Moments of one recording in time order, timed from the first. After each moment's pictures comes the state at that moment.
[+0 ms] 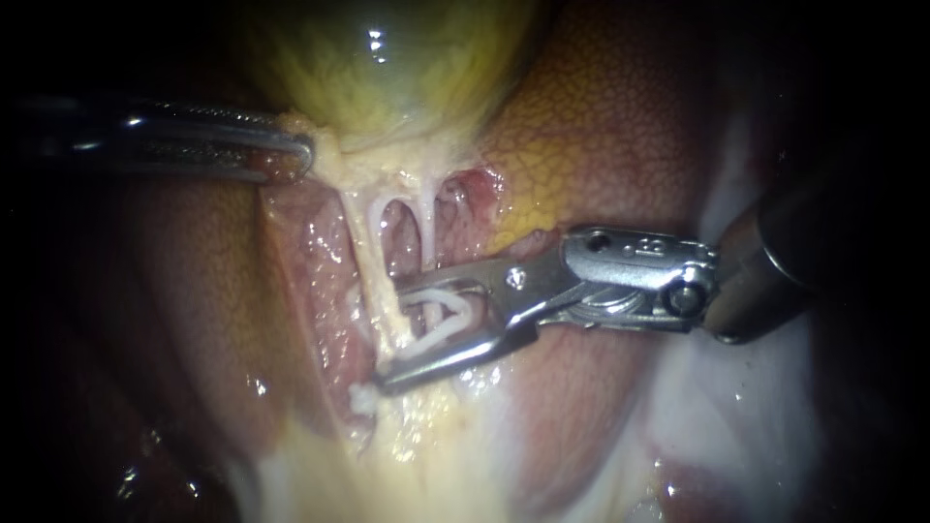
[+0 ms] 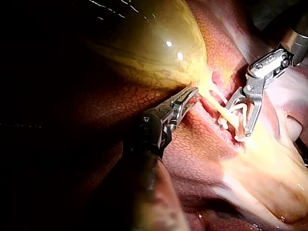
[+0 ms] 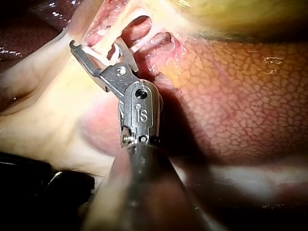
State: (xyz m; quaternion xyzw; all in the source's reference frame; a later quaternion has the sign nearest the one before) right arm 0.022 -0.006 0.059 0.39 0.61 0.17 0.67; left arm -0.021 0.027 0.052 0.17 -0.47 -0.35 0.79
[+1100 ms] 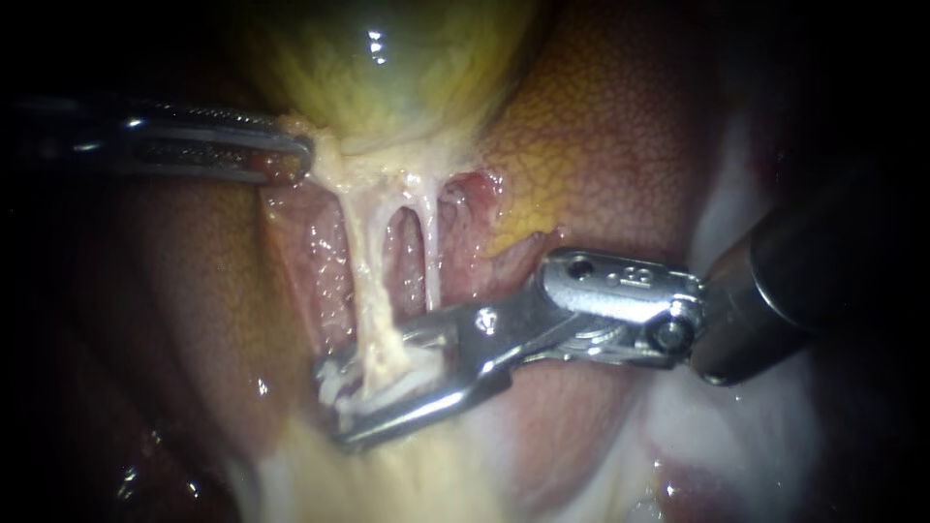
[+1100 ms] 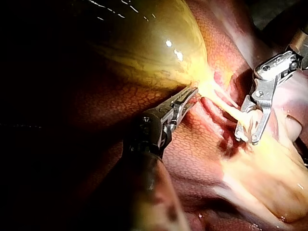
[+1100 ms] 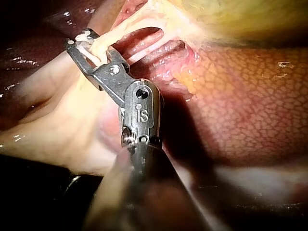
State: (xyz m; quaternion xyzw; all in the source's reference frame) right arm 0.023 -0.006 0.055 0.42 0.63 0.13 0.64; left arm -0.021 0.027 0.052 0.17 -0.47 -0.35 0.79
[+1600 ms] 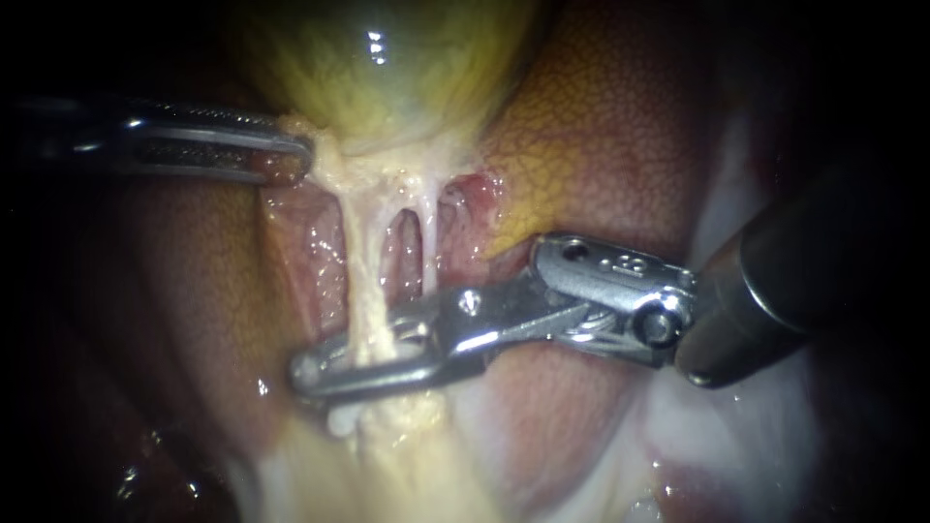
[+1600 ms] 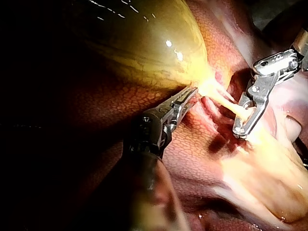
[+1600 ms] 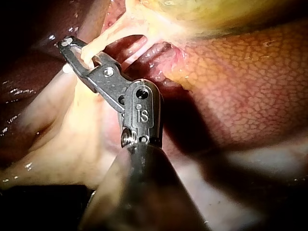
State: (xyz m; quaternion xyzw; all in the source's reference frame) right arm 0.024 -0.006 0.055 0.45 0.61 0.20 0.62; left arm -0.021 0.027 0.052 0.17 -0.47 -0.35 0.79
